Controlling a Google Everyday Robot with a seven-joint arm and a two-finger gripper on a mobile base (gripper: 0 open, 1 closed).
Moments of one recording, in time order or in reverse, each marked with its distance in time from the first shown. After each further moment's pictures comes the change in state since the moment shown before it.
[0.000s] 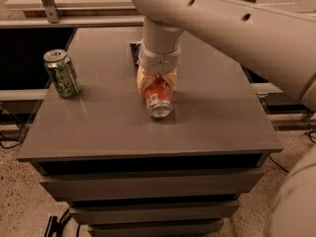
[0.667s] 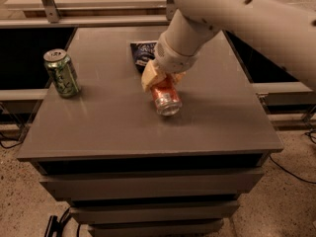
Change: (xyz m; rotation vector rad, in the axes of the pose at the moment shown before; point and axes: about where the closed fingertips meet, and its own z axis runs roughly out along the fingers) arm 0.005 -0.004 -0.023 -0.237 -0.163 -0.165
